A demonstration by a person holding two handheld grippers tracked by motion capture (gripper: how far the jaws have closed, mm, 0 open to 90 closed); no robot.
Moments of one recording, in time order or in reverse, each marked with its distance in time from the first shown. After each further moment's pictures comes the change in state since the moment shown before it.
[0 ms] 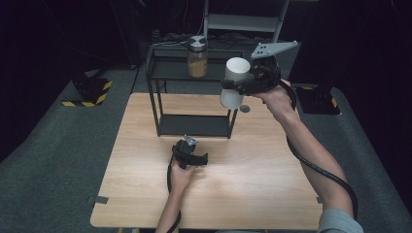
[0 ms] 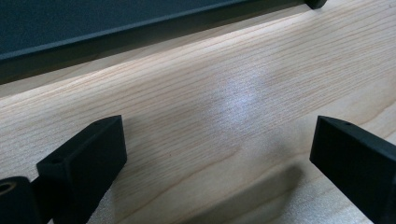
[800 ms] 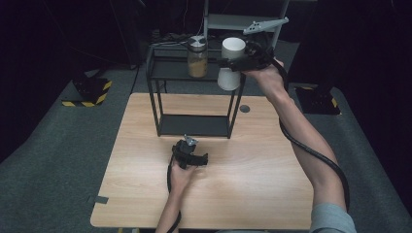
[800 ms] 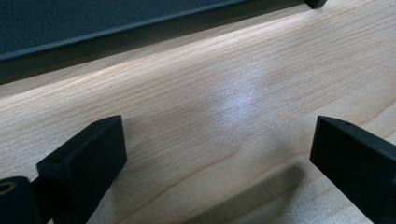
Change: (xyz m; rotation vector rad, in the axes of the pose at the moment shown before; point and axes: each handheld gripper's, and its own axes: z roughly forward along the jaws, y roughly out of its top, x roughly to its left) left arm 0.000 0.001 0.000 0.004 -0.001 0.005; right arm -0.021 0.037 0.025 0.029 -0.104 0.063
